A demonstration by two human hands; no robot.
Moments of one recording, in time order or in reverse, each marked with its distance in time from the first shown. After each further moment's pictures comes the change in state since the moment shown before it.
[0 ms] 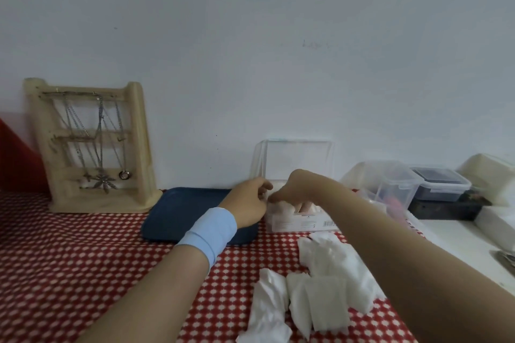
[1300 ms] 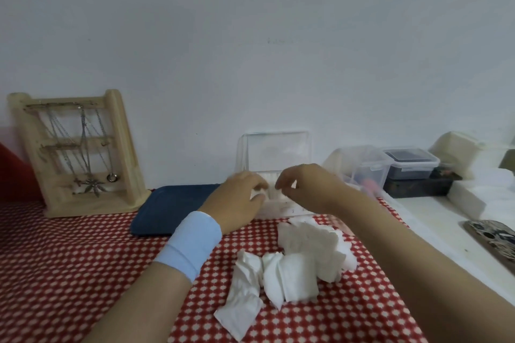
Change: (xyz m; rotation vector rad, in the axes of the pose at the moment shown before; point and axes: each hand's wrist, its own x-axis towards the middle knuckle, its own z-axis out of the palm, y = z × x) left_hand -0.048 0.048 0.000 0.271 -0.028 0.156; right_hand -0.039 0.084 0.009 -0.041 0.382 -0.501
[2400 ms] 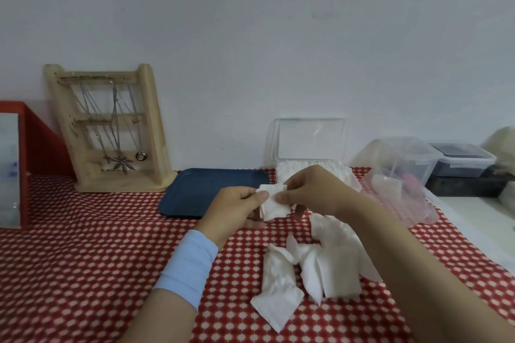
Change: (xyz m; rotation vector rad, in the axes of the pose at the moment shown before) left_hand -0.042 -0.055 0.015 -0.951 0.088 -0.383; right_hand 0.014 -0.047 0.044 0.612 -0.131 0.200
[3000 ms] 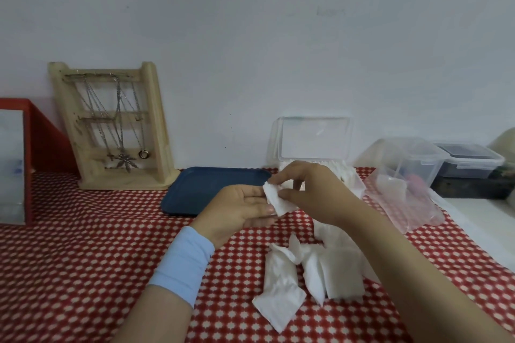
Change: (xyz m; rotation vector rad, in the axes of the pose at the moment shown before) left_hand -0.007 0.004 -0.005 -0.206 -0.187 -0.022; right_hand -0.004 0.001 0.009 -0.221 0.156 -0.301
